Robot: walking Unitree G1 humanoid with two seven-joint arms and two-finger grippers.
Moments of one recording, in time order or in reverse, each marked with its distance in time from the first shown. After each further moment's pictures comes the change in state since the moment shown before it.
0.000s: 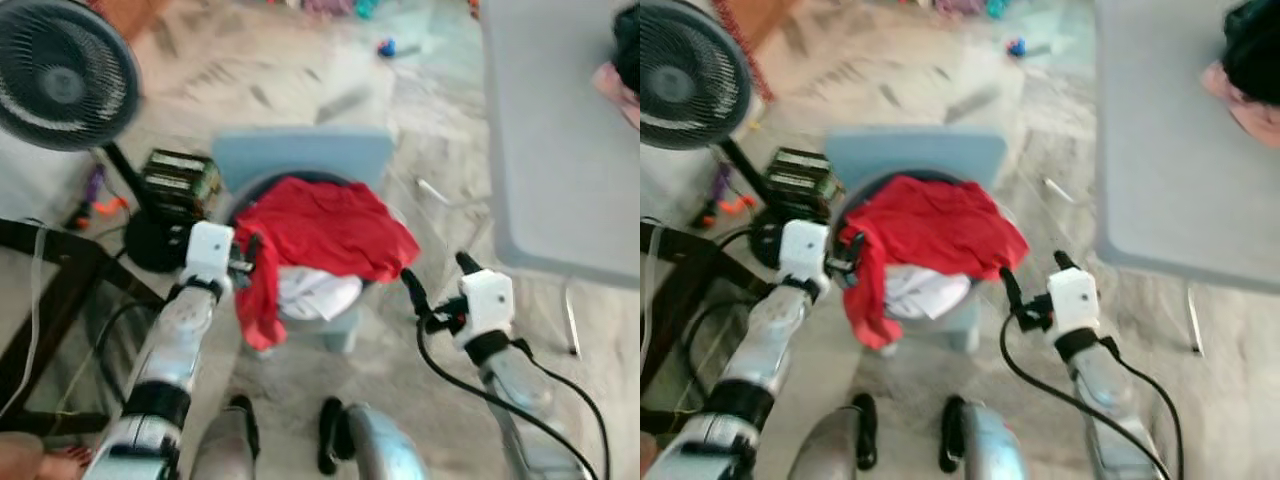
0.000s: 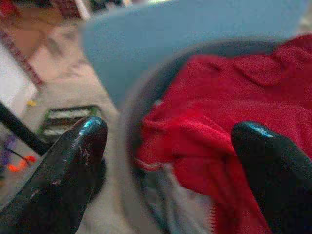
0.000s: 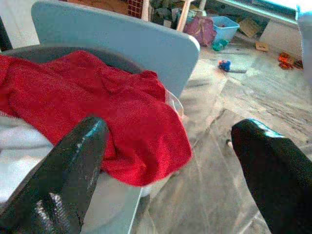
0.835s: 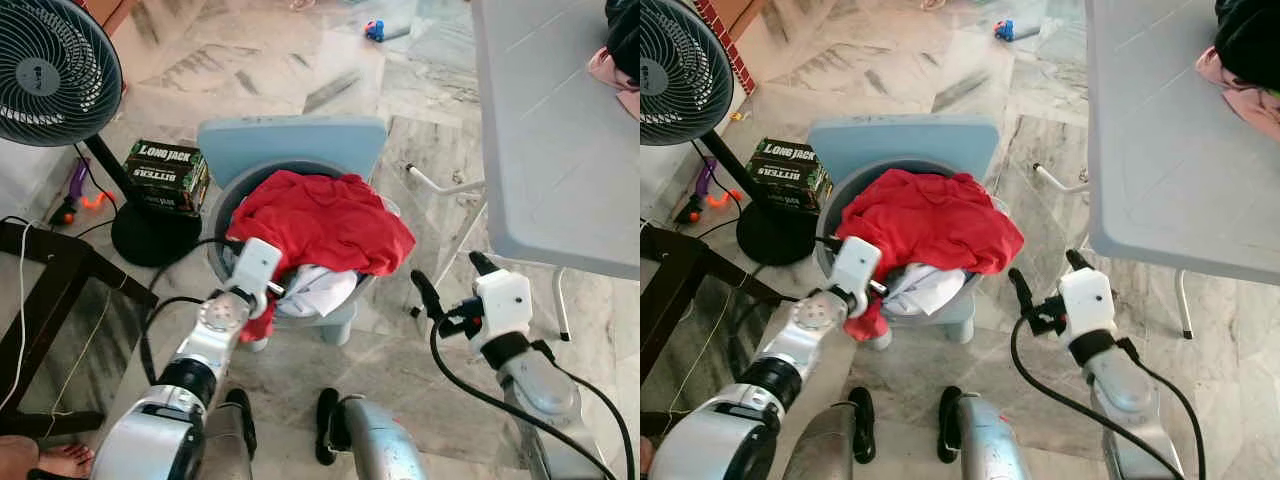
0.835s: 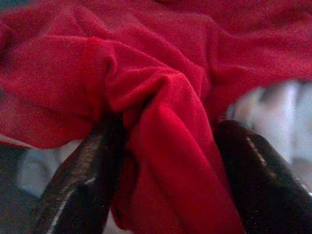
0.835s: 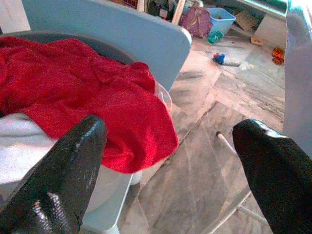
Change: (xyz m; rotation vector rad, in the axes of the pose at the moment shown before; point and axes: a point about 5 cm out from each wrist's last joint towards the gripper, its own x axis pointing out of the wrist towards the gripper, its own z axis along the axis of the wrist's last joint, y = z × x) left arm 0.008 -0.052 -0.028 0.081 0.200 -0.315; right arm -0.005 -0.008 0.011 -0.038 0.010 0.004
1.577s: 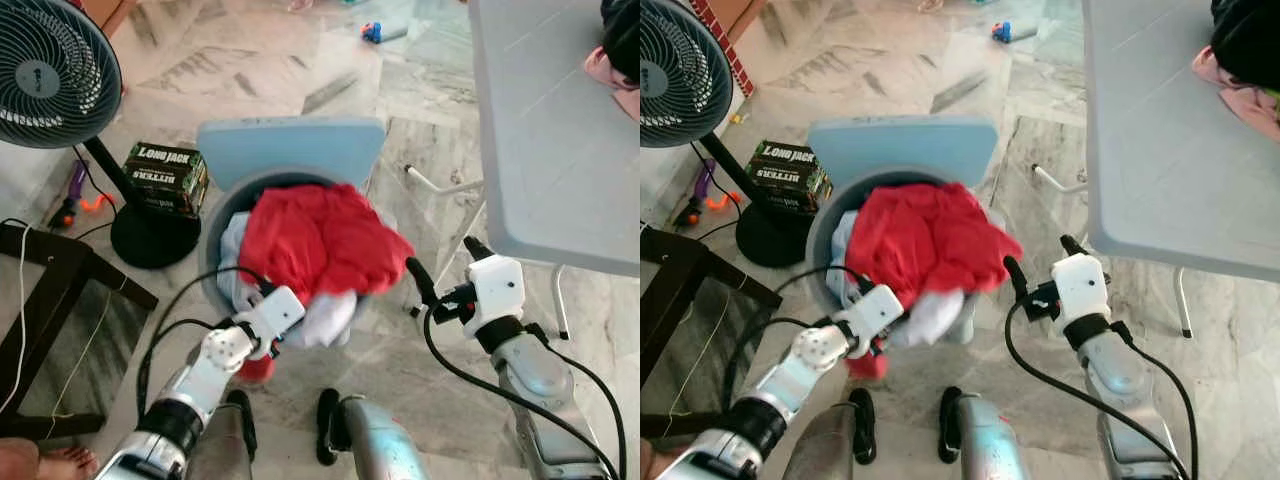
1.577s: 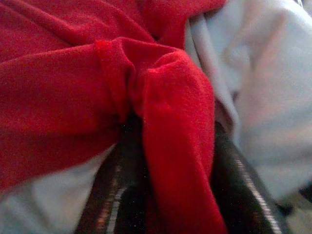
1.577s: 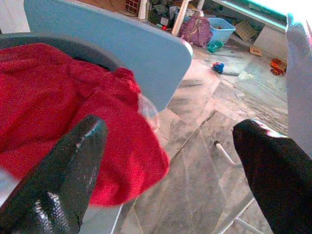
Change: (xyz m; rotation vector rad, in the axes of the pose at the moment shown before) left arm -0.027 -0.020 -0.021 0.326 0.050 -0.162; right arm 0.015 0.000 0.005 -0.026 -0.019 0.014
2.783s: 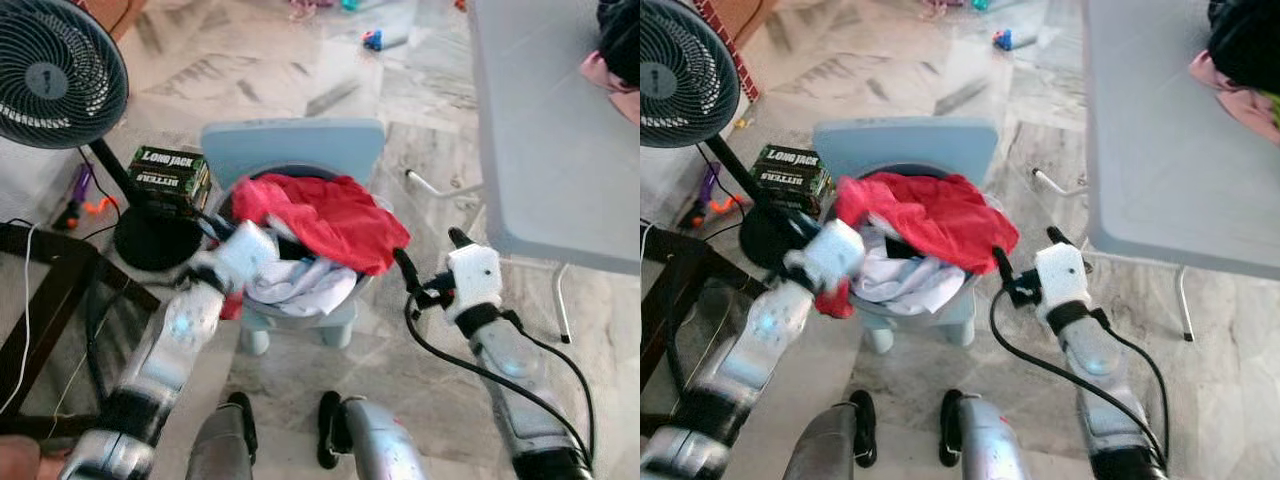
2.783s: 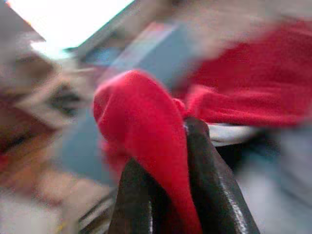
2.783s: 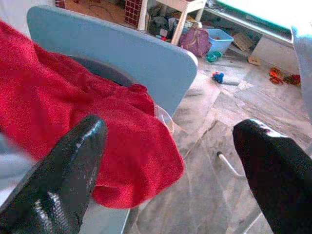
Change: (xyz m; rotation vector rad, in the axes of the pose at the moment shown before) left arm -0.042 0.047 0.051 0.286 -0.287 0.251; right arm 0.024 0.010 -0.003 0.007 -0.032 -0.013
